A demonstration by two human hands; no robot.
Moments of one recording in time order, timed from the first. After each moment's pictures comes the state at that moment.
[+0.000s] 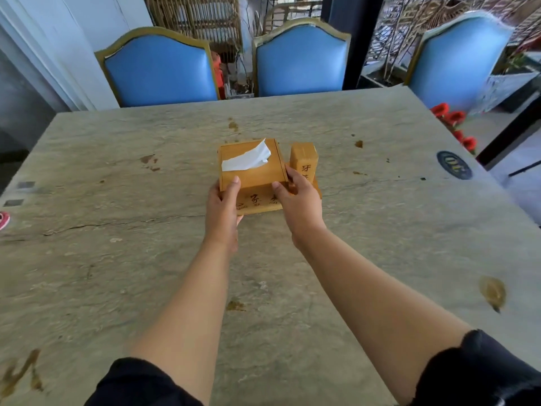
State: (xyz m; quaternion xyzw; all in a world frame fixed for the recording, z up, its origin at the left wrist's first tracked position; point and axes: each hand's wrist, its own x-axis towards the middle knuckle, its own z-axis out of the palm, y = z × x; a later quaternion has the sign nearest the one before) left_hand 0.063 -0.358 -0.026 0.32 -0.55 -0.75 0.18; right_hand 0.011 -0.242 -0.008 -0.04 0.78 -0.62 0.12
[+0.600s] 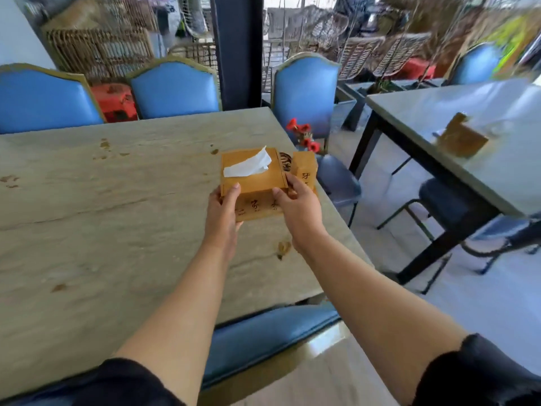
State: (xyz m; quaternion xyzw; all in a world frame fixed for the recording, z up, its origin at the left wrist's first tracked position) left_hand 0.047 0.028 0.032 0.23 -0.54 -0.80 0.11; right_hand 0.021 0.155 0.057 0.01 0.78 -0.63 0.04
